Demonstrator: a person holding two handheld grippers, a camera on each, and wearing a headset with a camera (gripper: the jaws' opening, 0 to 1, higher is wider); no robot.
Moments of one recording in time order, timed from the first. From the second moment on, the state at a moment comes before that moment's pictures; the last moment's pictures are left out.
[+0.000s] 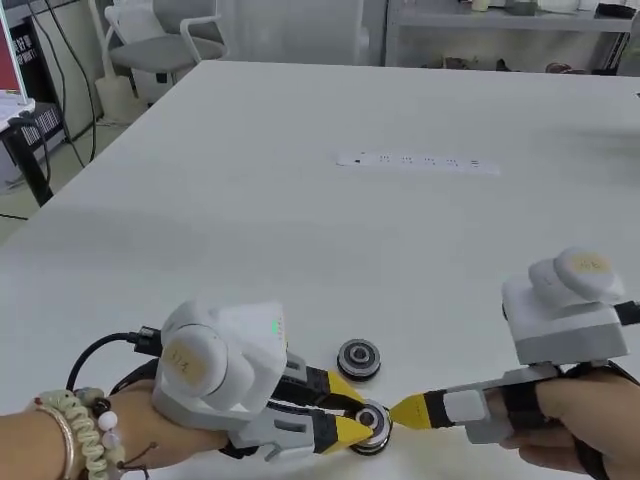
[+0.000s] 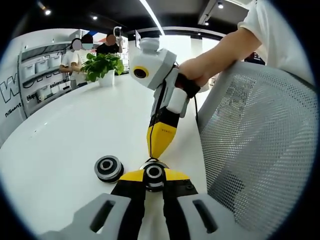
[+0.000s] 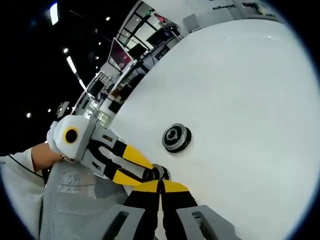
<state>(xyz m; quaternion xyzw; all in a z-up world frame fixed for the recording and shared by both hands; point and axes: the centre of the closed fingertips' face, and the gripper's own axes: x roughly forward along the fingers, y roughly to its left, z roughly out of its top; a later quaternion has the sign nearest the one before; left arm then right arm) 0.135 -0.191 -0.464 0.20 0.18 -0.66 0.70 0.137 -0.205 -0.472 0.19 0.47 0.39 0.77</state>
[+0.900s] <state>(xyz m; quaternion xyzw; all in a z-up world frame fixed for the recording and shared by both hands) 0.135 -0.191 -0.464 0.20 0.18 -0.67 0.70 0.130 -0.193 -0.462 0.18 0.46 0.41 0.77</state>
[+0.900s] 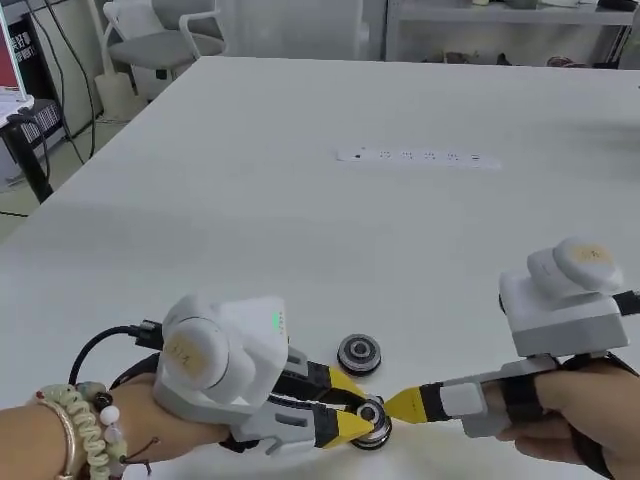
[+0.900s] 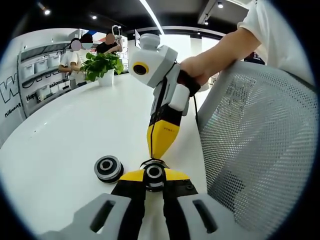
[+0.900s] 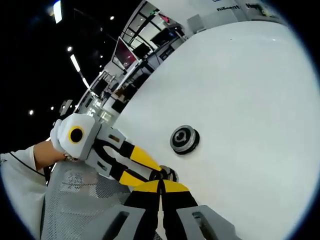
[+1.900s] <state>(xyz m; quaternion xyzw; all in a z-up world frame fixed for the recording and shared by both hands) 0.135 -0.192 -0.463 0.20 0.19 -0.66 0.70 0.134 -0.187 -0.454 0.19 0.45 0.42 0.77</state>
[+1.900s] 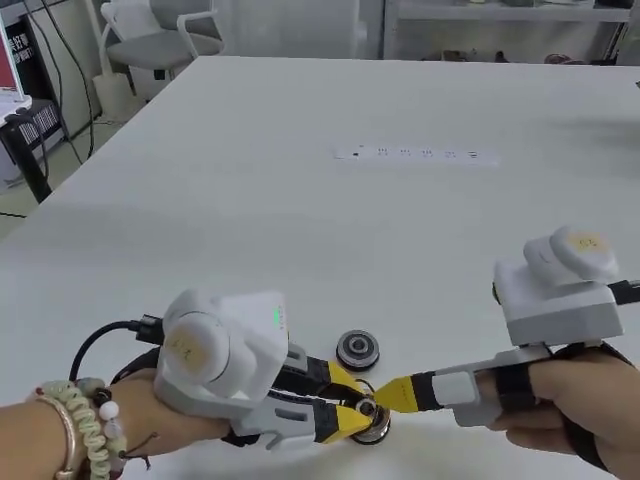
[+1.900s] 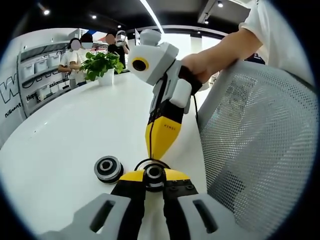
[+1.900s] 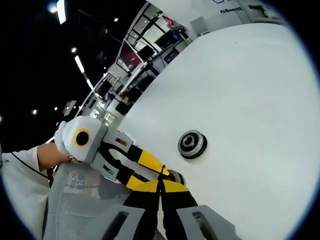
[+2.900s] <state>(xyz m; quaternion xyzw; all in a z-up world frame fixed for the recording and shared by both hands) 0.125 -0.173 -0.409 0.17 0.21 -0.69 0.67 0.147 -0.214 -0.445 0.19 0.43 0.39 0.79</state>
